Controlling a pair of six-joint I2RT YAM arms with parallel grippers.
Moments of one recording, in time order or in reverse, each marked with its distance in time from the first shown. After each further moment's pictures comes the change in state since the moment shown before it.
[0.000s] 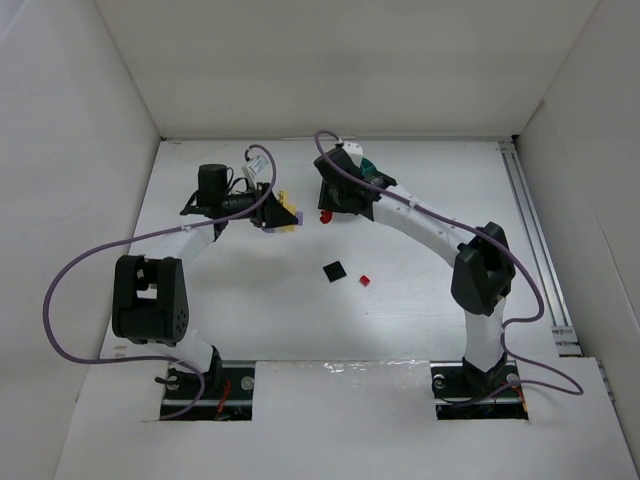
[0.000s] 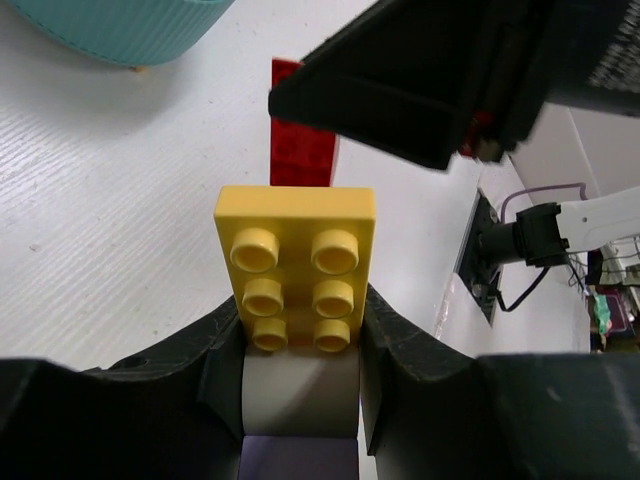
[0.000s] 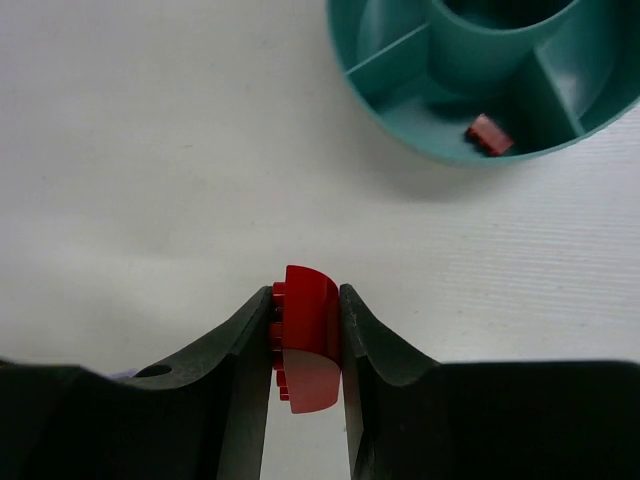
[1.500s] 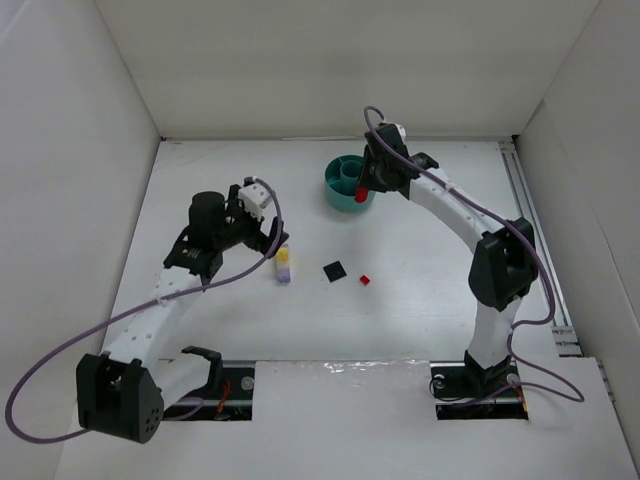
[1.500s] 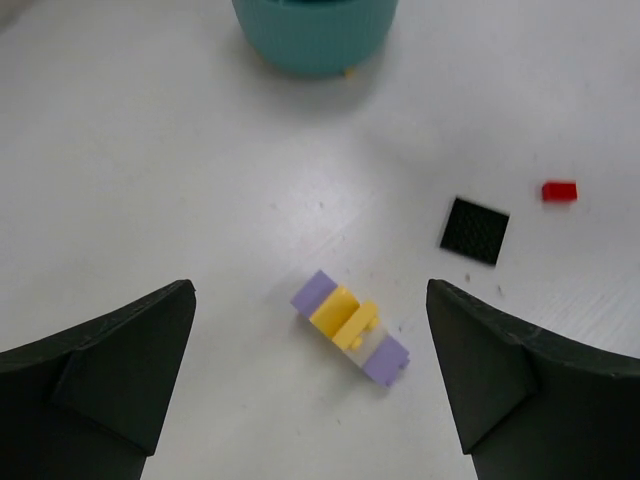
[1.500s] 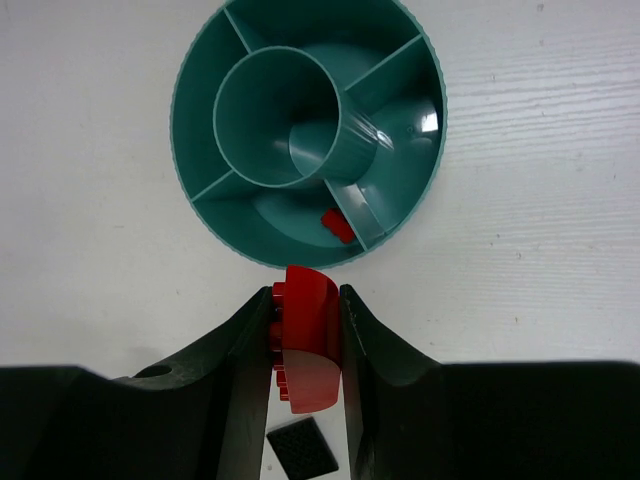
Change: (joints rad) left arm -0.130 -0.482 -0.222 -0.161 -0.611 0.498; right arm -0.262 -0.057 -0.062 0.034 -0.152 -0.111
